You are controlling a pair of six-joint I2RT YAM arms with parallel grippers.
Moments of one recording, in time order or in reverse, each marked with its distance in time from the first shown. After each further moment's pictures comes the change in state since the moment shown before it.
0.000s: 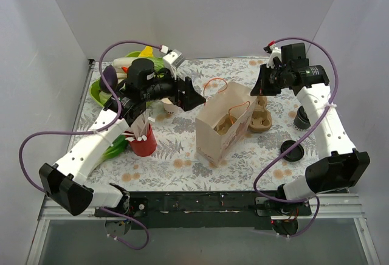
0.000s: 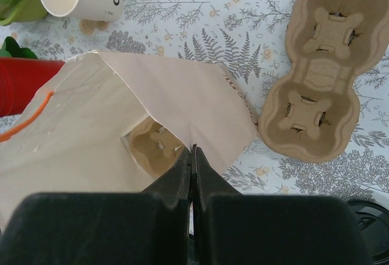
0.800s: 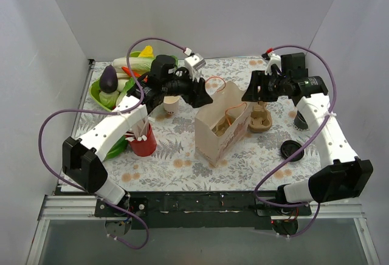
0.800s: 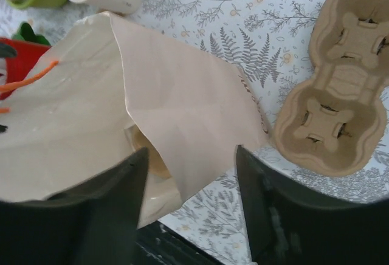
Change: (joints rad) left arm -0.037 0.212 0.073 0.040 0.054 0.158; right arm -0.003 -0.092 -0.163 0.128 -0.065 0.003
